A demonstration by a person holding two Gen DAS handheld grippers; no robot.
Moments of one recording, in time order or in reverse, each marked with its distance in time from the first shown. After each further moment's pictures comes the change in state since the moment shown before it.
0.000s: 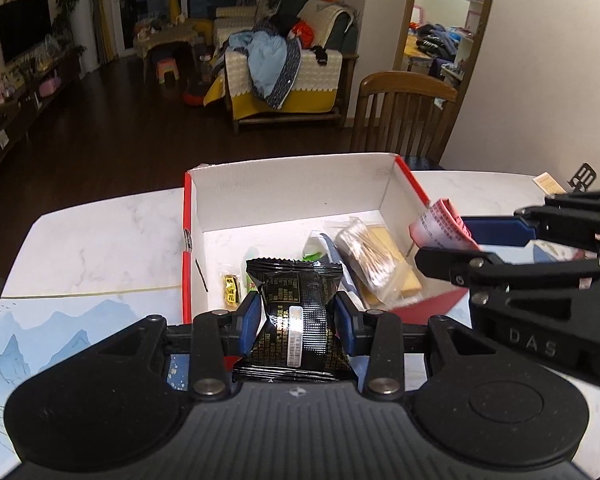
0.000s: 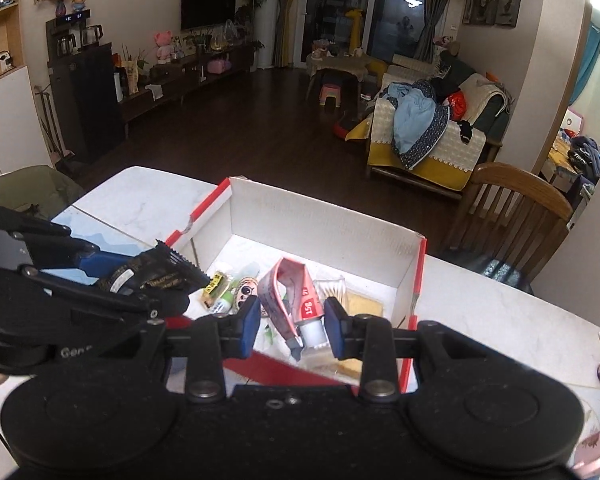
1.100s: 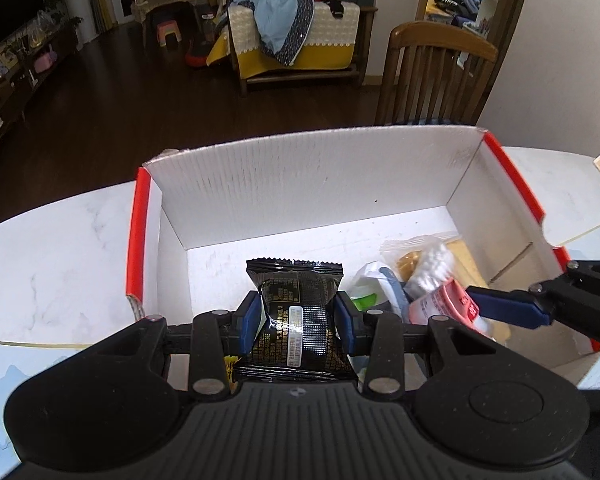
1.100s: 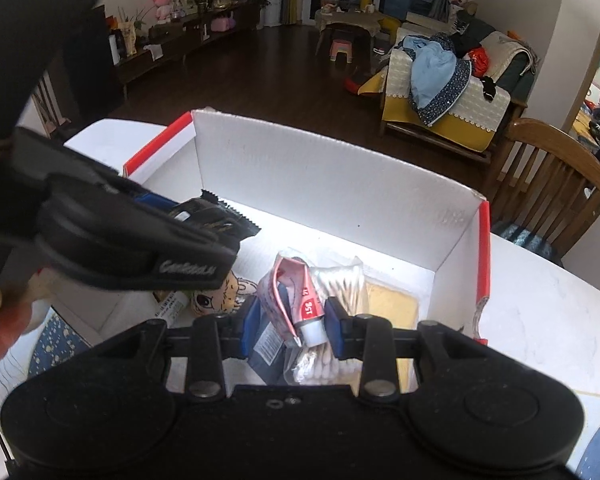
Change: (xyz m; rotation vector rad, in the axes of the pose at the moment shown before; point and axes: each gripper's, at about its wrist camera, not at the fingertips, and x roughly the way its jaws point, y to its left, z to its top) left arm 0.148 0.017 0.042 0.021 0.134 0.046; right arm 0.121 -0.016 -0.009 -0.004 0.130 0.038
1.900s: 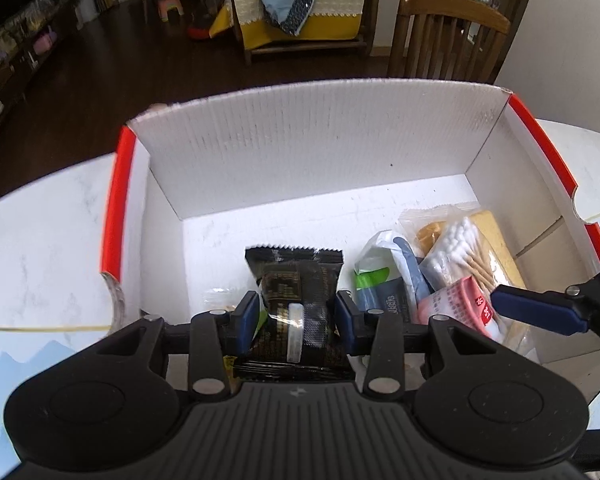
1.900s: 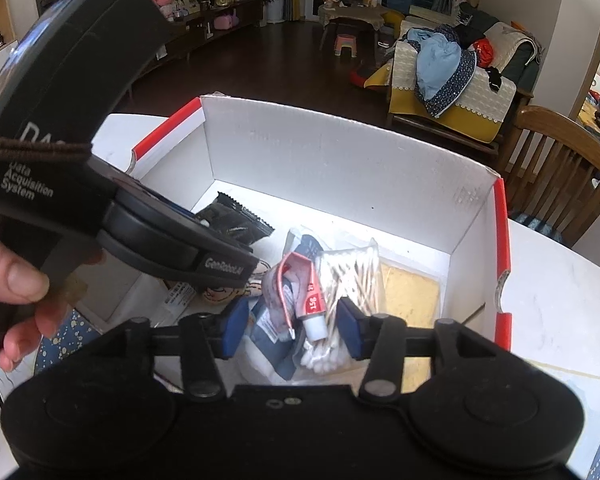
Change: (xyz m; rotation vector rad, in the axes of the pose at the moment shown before) left arm 0.020 -0.002 -0.004 0.012 0.076 0.031; right arm 0.002 0.002 -0.012 0.024 0.006 0.033
